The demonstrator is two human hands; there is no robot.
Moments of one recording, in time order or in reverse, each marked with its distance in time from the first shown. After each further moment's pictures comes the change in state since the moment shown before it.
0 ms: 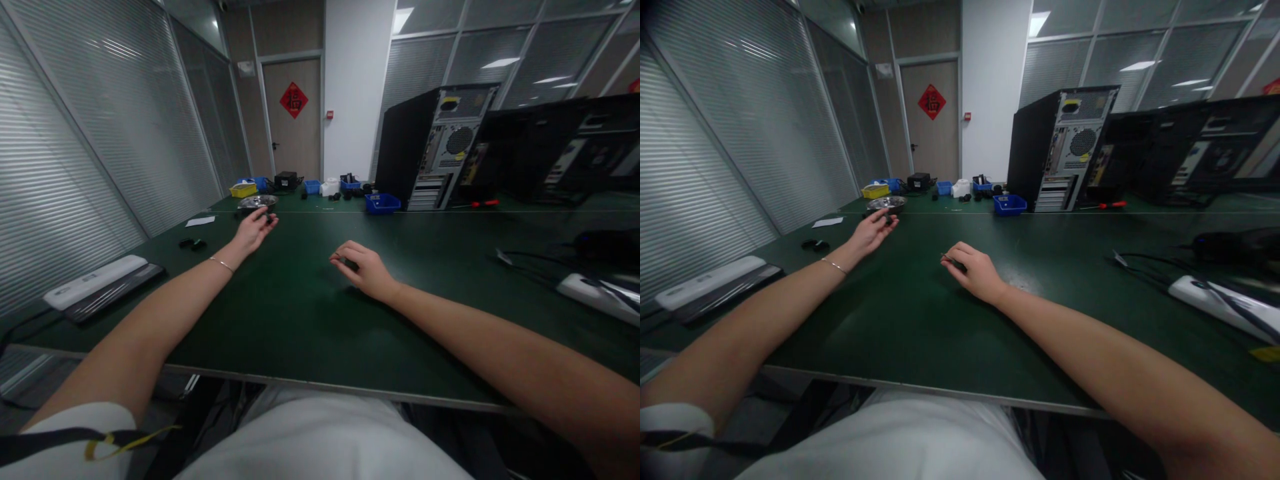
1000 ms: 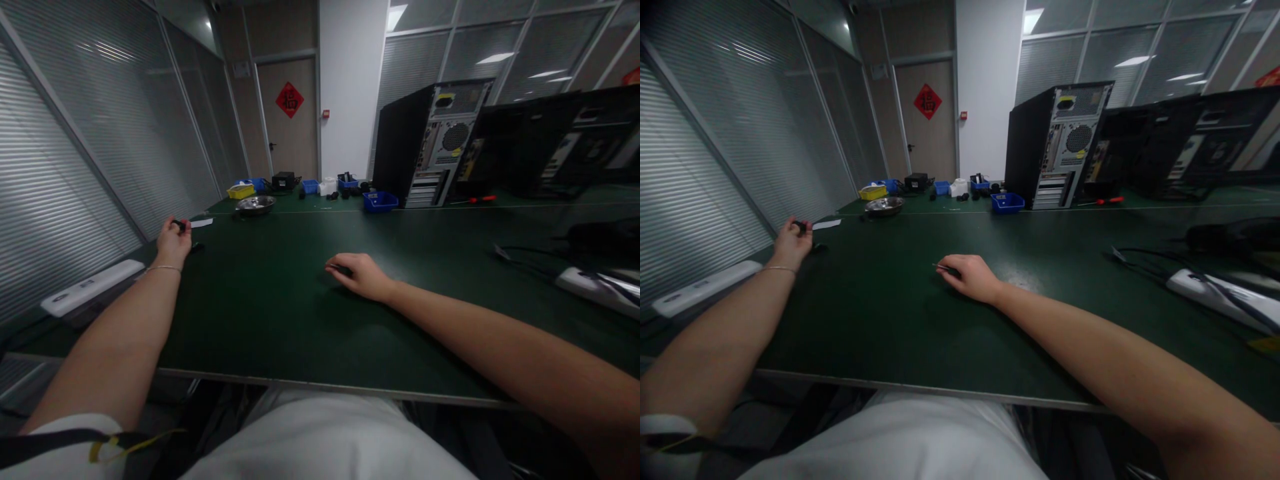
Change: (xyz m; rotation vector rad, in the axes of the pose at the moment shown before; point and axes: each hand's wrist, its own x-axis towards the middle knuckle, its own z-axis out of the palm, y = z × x) left_hand 0.021 0.092 -0.135 0.020 0.589 0.321; right_hand -0.003 0.005 0.004 0.006 -0.206 0.006
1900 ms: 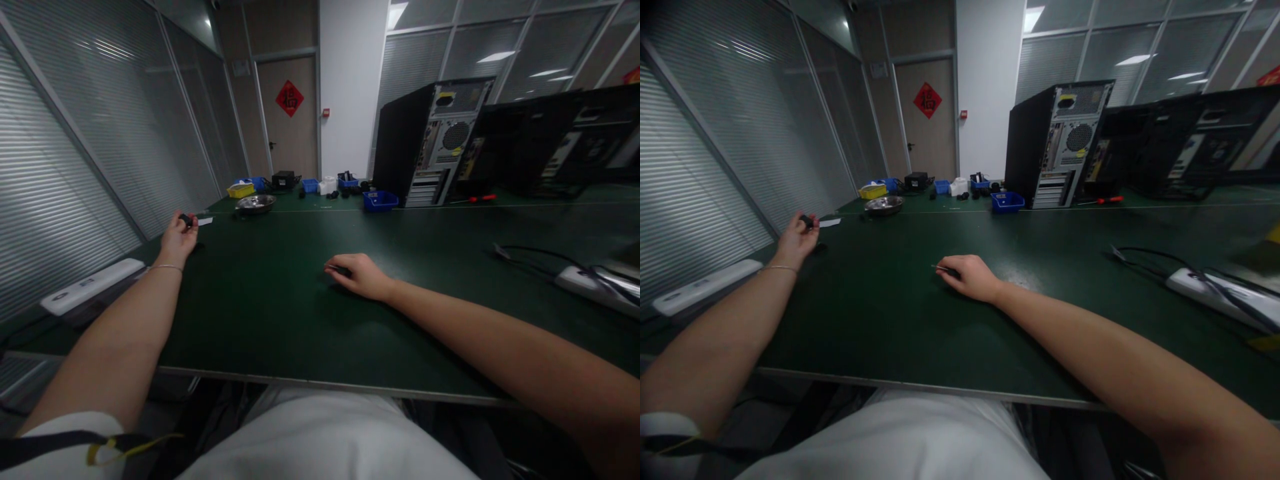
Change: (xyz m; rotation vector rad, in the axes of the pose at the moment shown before) left_hand -0.002 -0.005 0.000 -0.091 -0.168 -0.059; right_hand 0.001 -0.002 -0.001 0.000 -0.041 0.000
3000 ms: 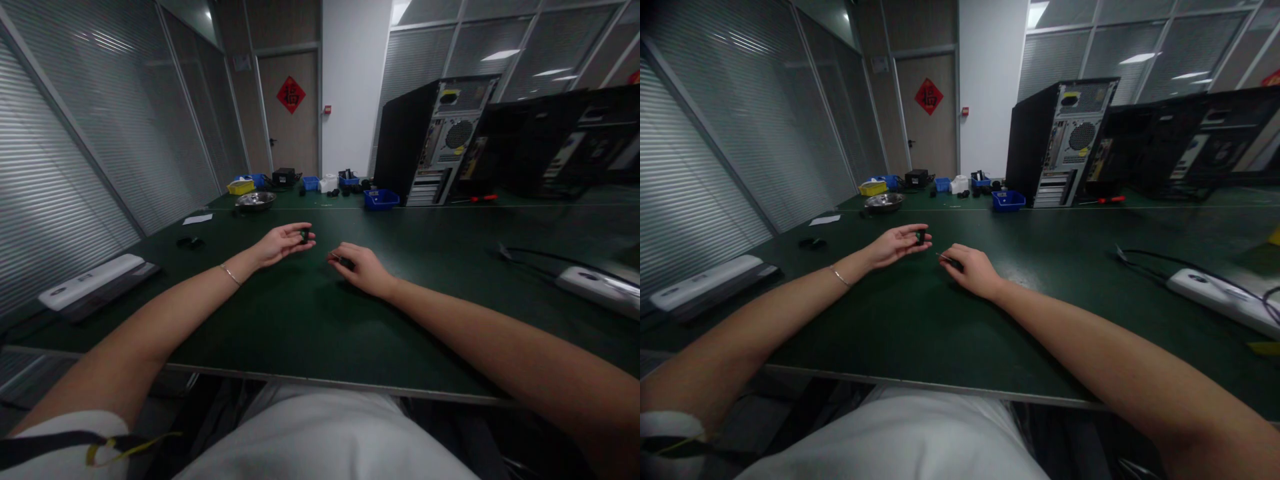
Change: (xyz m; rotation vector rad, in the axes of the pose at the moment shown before) left_hand -0.164 -0.078 0.121 0.222 -1.051 -0.567; right_hand 0.002 0.006 0.001 -0.006 0.120 0.061
